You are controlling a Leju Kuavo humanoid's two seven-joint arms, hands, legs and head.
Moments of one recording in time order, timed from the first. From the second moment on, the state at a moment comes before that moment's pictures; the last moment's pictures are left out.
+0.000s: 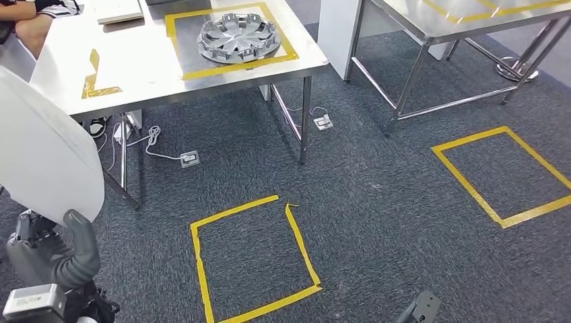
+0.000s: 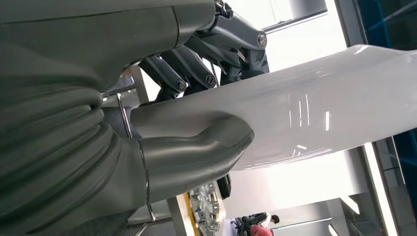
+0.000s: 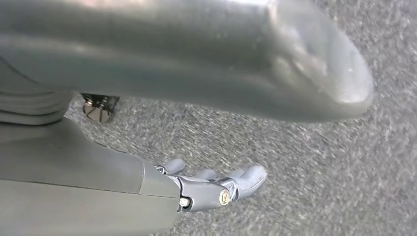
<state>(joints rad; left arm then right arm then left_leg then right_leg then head) -0.19 -0.13 -0.27 -1.48 -0.32 0.42 -0.67 -0.10 0.15 -1.37 -0.20 0.24 0.08 -0.49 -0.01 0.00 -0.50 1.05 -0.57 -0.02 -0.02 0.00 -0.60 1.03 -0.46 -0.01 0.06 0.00</state>
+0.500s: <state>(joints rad) -0.16 -0.13 -0.27 -1.48 -0.32 0.42 -0.67 -0.10 0.15 -1.37 -0.20 0.23 0.07 -0.50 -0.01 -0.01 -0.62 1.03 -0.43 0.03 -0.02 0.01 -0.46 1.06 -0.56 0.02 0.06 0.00</state>
